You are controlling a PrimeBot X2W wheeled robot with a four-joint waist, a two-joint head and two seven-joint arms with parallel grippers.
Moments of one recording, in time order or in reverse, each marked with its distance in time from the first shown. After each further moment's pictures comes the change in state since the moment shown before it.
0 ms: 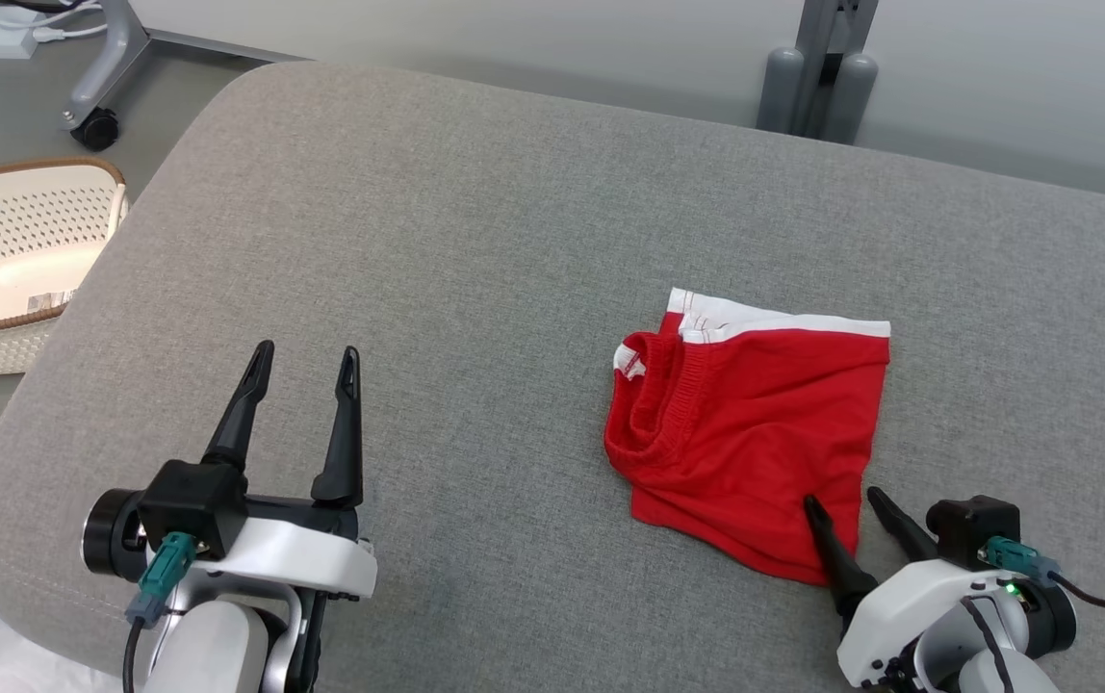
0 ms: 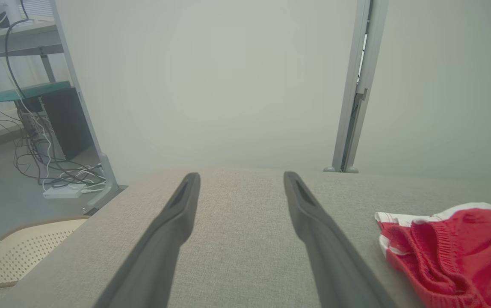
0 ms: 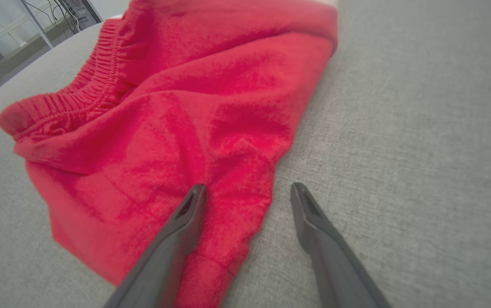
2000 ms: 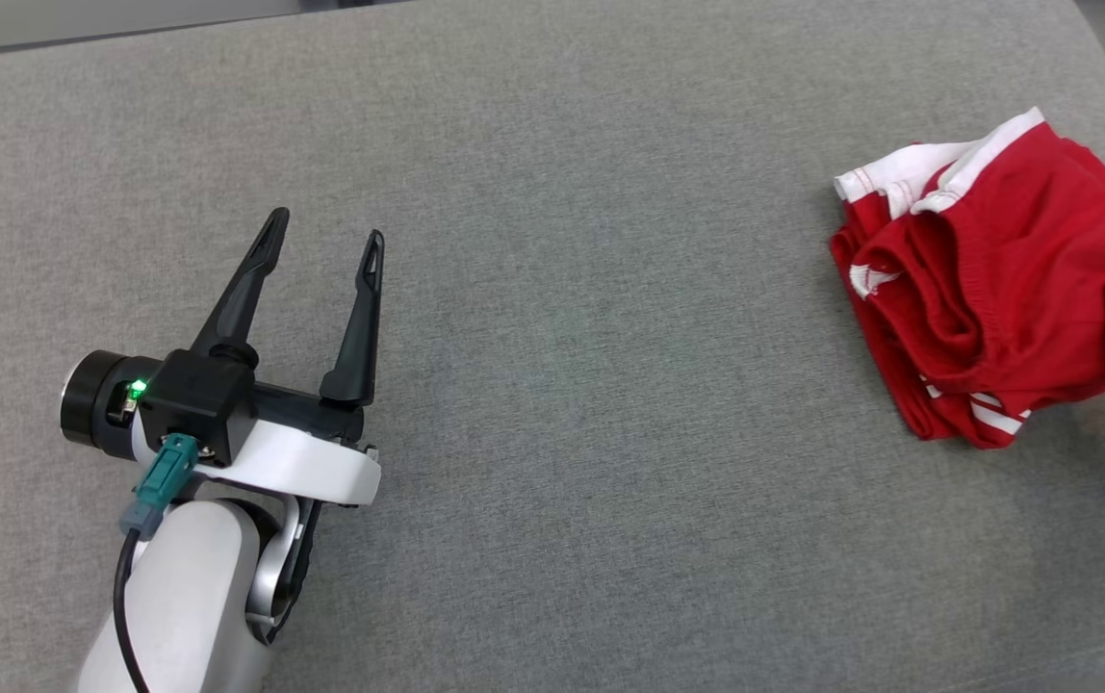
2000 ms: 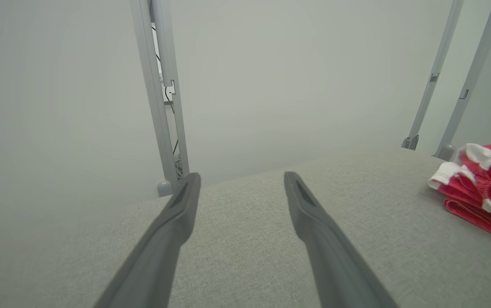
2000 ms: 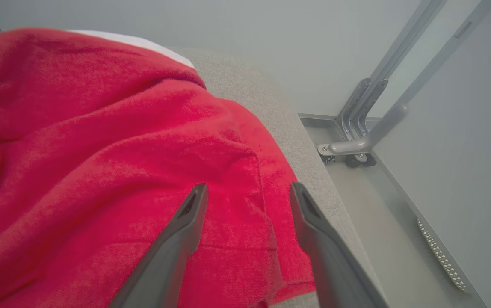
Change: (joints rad) left arm -0.177 0.068 -0.077 -0.064 0.040 -0.019 0.048; right arm -0.416 -0.361 -0.034 0.352 0.073 0.000 -0.157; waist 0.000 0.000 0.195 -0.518
